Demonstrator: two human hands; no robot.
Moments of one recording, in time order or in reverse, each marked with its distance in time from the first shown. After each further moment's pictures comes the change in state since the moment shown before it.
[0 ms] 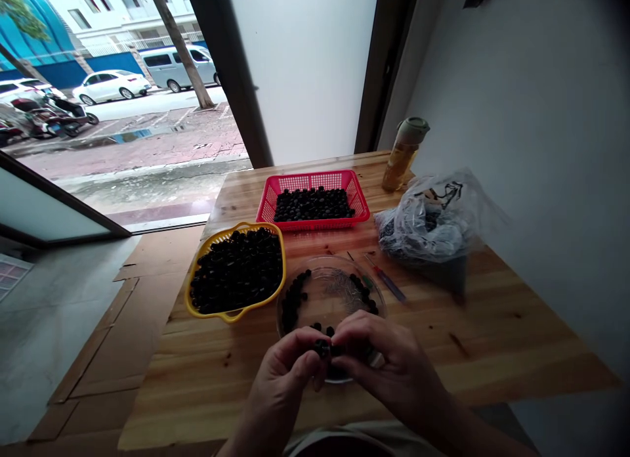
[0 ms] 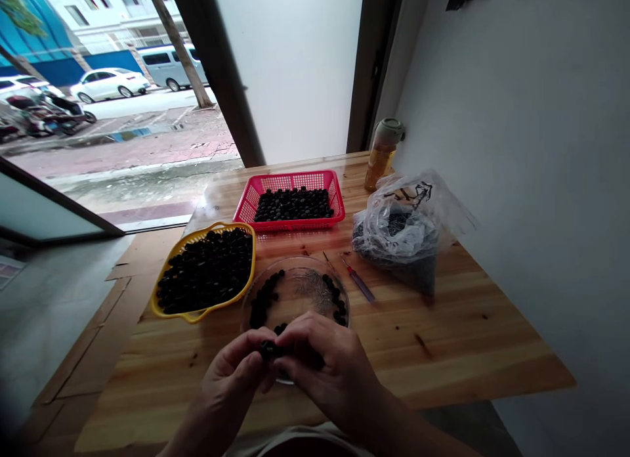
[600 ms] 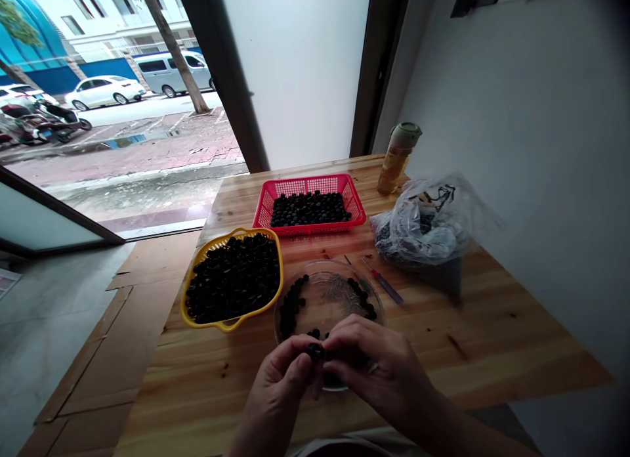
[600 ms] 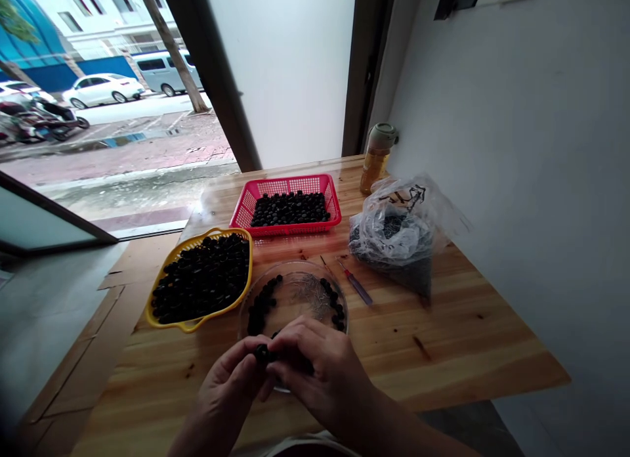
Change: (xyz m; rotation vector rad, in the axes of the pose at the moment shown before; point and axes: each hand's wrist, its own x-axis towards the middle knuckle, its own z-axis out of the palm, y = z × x) left_hand 0.003 -0.007 -0.006 -0.033 0.034 -0.055; right_hand 0.000 0.005 0.007 -0.004 -0.020 -0.021
